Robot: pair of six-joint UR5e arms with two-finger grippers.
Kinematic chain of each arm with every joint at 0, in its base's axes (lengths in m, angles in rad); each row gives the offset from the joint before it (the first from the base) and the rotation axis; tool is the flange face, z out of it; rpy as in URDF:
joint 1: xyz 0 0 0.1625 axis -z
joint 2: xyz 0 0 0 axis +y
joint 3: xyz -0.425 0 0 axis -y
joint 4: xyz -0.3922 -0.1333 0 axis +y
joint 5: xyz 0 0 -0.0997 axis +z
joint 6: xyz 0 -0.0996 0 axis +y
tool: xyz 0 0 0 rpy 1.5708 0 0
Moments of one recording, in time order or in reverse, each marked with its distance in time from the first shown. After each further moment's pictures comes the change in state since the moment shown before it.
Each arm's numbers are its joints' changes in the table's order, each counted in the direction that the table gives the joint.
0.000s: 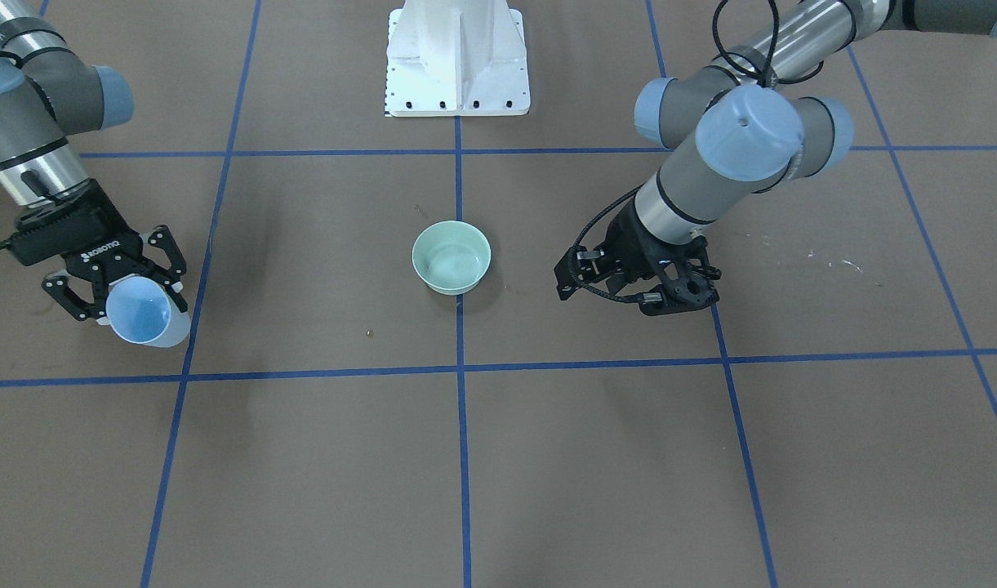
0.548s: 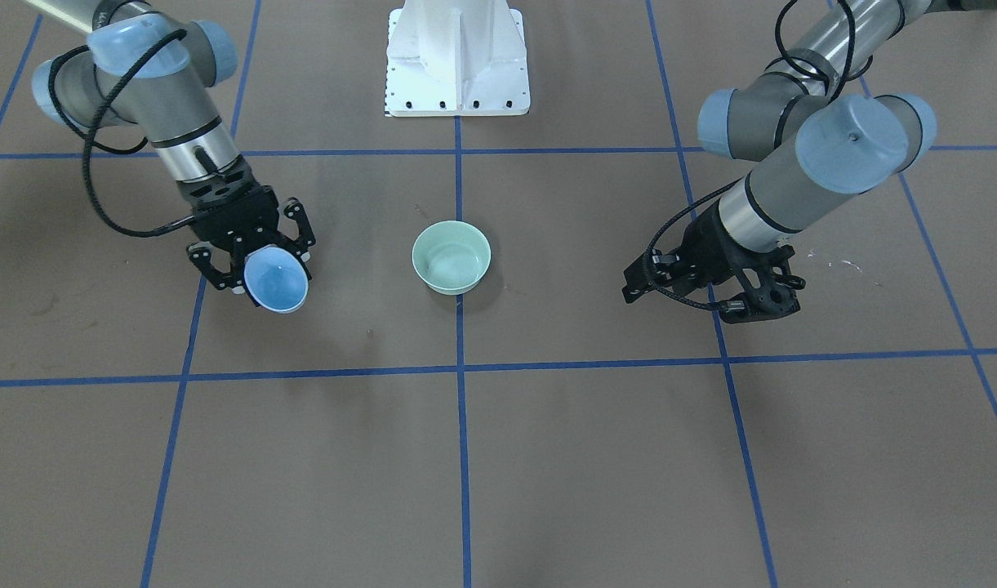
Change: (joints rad) left arm 0.081 -0.090 -0.016 0.005 0.072 -0.099; right arm 0.199 -0.186 0.111 0.387 0.103 0.000
